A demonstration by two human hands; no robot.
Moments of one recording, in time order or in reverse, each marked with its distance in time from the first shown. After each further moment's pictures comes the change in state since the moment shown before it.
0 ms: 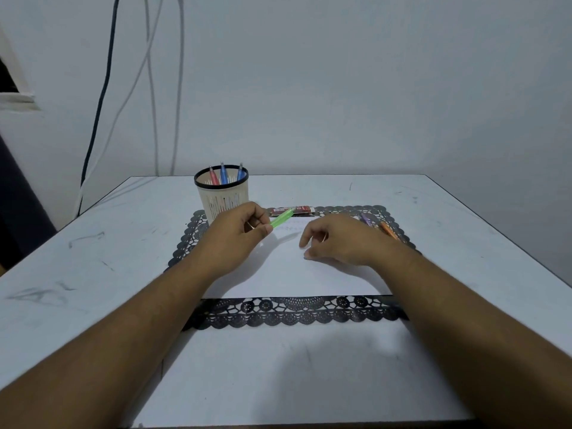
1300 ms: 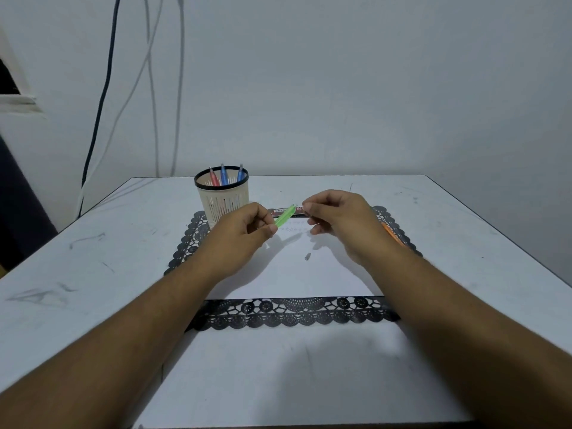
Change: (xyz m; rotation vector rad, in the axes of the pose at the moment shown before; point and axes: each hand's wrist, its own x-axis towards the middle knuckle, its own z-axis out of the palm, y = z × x) left_hand -0.001 0.001 0.004 -0.105 -0.037 -0.001; right_hand 0.004 -0.016 0.004 0.871 0.381 -0.020
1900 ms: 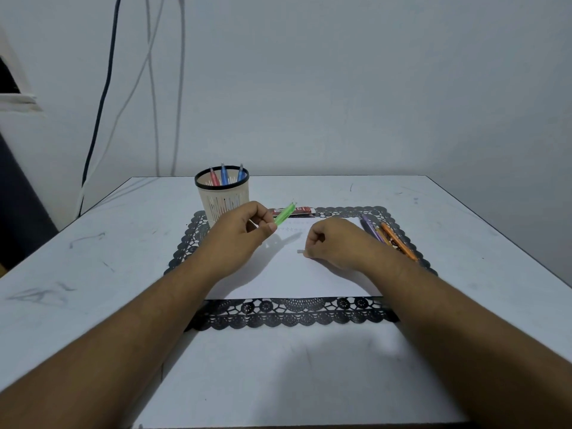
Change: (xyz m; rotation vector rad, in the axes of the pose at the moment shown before) left_hand -0.001 0.004 0.000 0.002 0.034 -0.020; right_hand -0.004 0.010 -0.003 -0.921 -0.273 0.058
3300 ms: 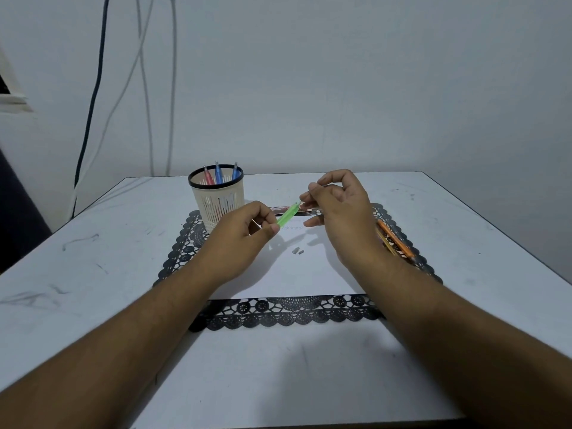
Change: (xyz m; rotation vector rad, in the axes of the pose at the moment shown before) left_hand -0.002 0.001 0.009 0.006 -0.010 0.096; right_hand -0.013 -0.030 -0.001 1.002 0.551 -0.156
